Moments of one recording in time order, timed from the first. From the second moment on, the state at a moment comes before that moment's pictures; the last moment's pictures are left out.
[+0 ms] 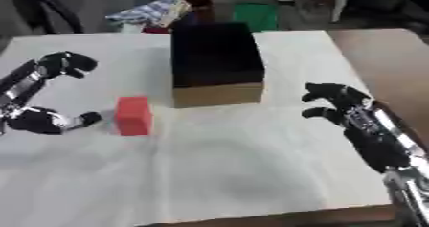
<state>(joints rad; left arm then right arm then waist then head) -0.36 0.49 -0.07 -1.68 -0.37 -0.20 -0.37 -0.17 -0.34 0.05 -1.81 -0.27 -0.10 0.43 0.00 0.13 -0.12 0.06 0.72</state>
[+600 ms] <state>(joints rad) -0.45 0.49 -0.13 -1.53 -0.45 -0.23 -0.37 -0.17 -0.34 0.05 -1.81 -0.27 -0.10 0.43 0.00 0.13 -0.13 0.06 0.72</state>
